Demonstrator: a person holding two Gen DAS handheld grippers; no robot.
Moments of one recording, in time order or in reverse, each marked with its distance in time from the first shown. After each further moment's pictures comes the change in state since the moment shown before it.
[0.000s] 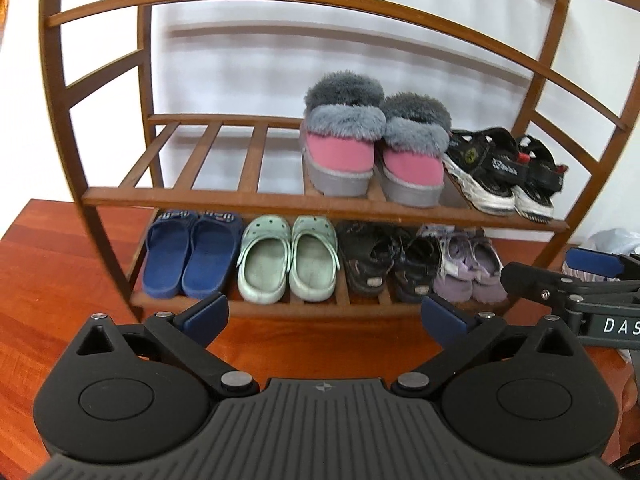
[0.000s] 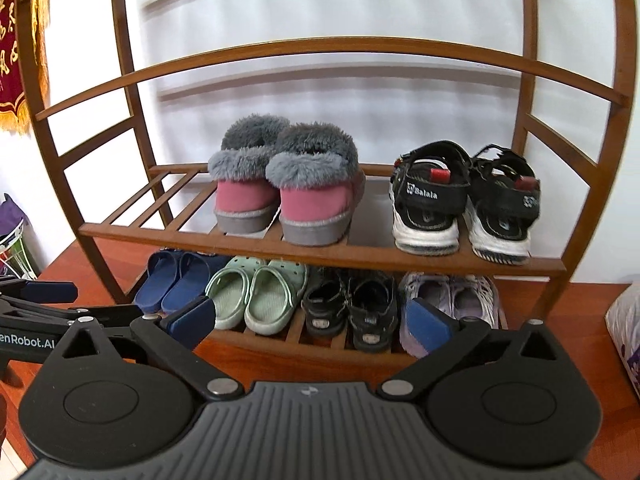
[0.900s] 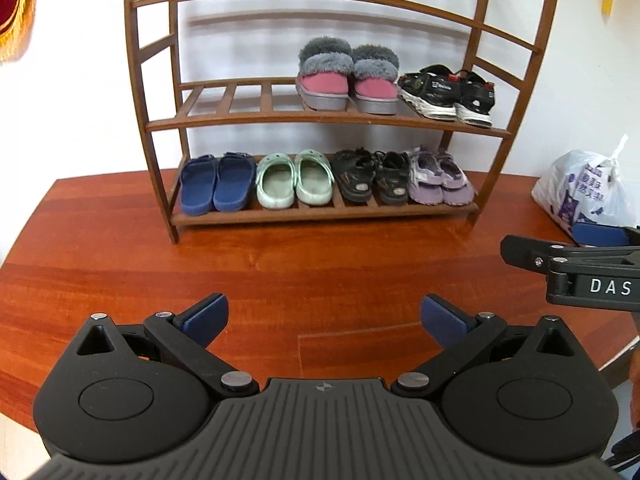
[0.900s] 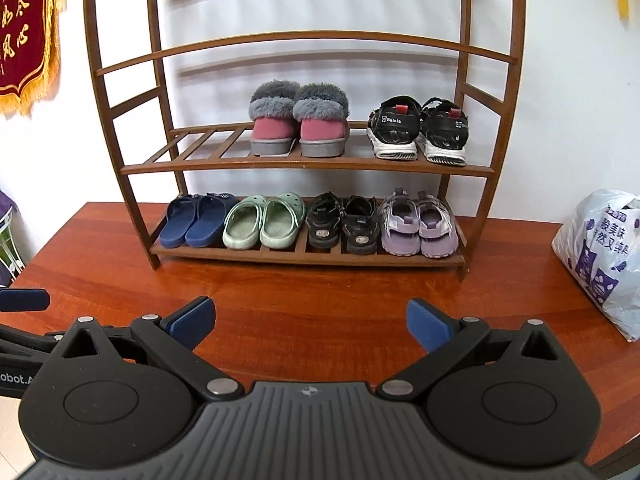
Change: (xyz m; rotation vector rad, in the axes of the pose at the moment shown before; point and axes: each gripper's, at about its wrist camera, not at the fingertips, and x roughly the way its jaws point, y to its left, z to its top) left arm -0.145 0.021 -0.132 0.086 0.021 -0.018; right arm -0.146 0.089 -0.124 0.041 0.015 -0.115
